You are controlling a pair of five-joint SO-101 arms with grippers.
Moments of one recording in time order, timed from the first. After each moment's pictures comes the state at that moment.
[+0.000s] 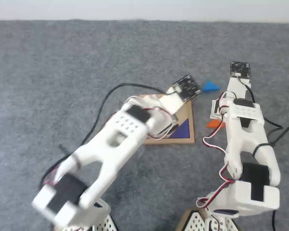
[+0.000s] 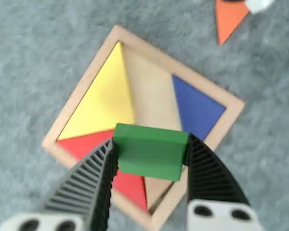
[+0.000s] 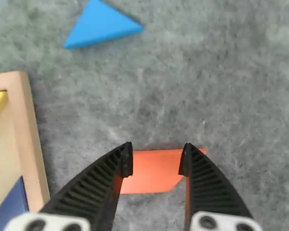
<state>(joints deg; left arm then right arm) 29.1 -2.9 29.7 47.2 -15.9 5.6 1.1 33.6 39.6 0.7</state>
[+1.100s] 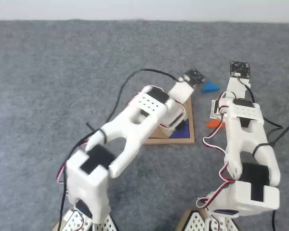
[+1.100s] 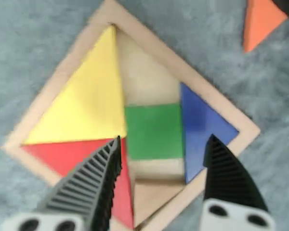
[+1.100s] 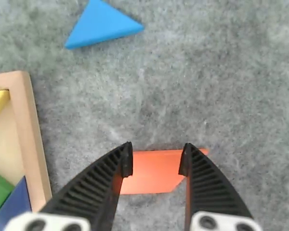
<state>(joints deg) 28.7 20.1 5.6 60.9 -7.5 5.5 1.1 33.6 39.6 0.5</state>
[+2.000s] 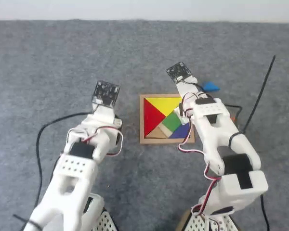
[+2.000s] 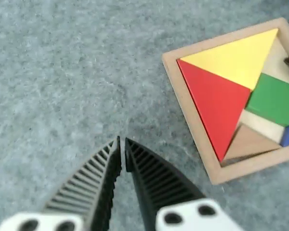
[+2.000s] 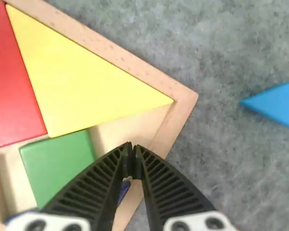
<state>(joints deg) 5.7 -46.1 72.0 35.6 0.7 -12.7 7.0 31.4 34.6 22.4</state>
